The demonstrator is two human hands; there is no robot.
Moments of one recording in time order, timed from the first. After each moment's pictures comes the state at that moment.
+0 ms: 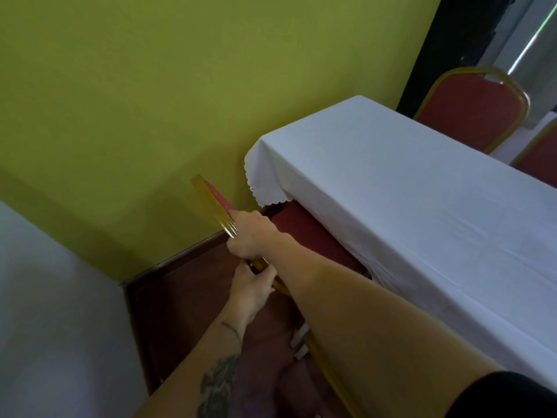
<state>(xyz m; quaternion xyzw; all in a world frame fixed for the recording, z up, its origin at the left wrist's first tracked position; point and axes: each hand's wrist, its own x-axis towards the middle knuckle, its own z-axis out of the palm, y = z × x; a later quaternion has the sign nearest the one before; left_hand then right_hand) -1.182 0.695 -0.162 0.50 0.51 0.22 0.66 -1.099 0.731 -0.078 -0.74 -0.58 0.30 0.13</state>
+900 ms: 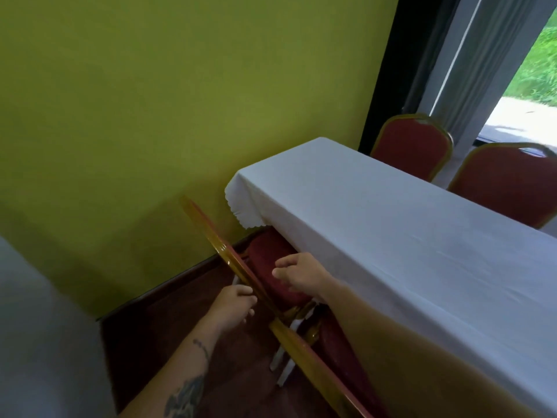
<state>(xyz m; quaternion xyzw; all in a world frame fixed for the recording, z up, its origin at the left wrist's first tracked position) -1.202 0.627 -0.126 0.65 0.53 0.06 0.54 -1.034 0.551 -0.075 -0.78 -0.35 0.40 0.34</state>
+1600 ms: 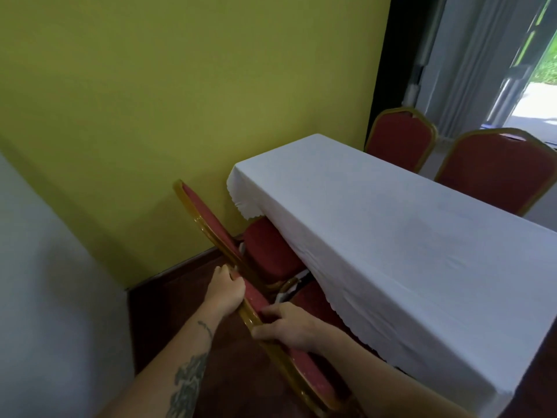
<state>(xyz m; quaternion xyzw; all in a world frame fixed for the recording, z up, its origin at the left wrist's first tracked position) -1.157 0.431 -0.090 0.69 0.62 0.08 0.38 -1.035 0.292 -0.073 -0.66 -0.46 0.55 0.22</state>
